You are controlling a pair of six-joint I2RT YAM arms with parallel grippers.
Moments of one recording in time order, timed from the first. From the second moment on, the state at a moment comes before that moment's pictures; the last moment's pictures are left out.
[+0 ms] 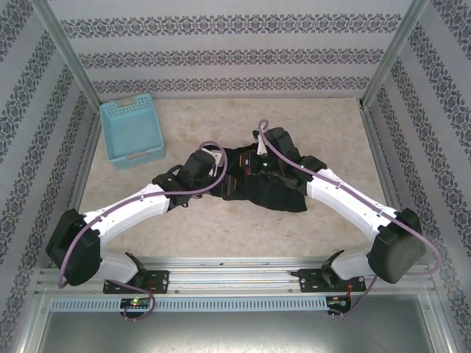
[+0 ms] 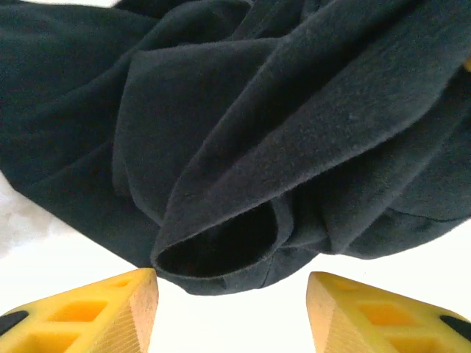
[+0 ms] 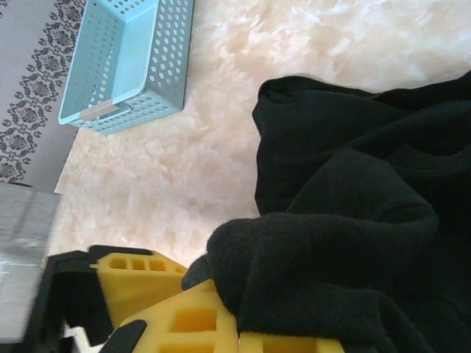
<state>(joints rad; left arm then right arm) -0.69 1.40 0.95 -0.30 0.07 -0.51 0.63 1.39 1.12 -0.37 -0.17 0.60</state>
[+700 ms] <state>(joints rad) -0.66 1.55 0.85 -0.11 0.11 -0.63 0.57 1.42 1.12 -0.37 -0.15 0.63</state>
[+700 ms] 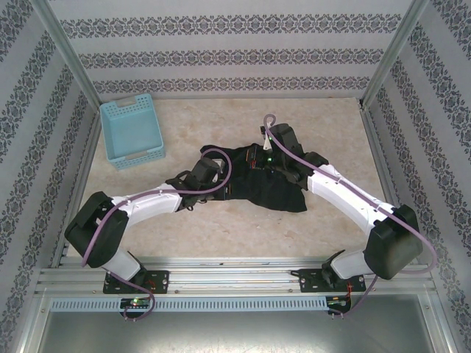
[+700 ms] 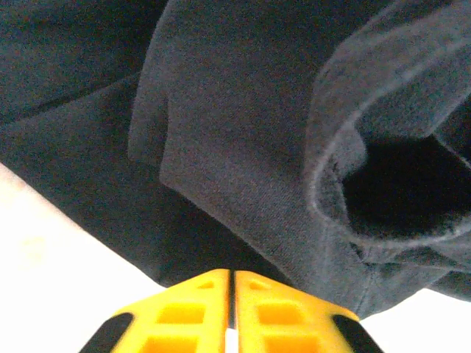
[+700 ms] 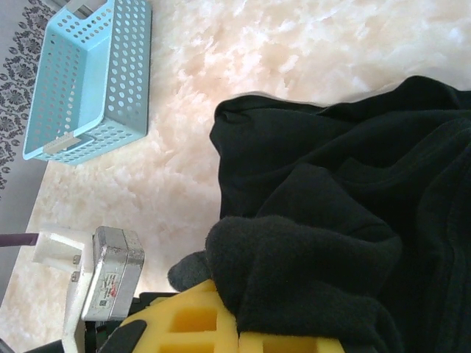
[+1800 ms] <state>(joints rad) -0.64 1.53 0.80 0.13 0.17 -0.81 0.55 1.36 1.04 -0.33 -0.12 0.63</state>
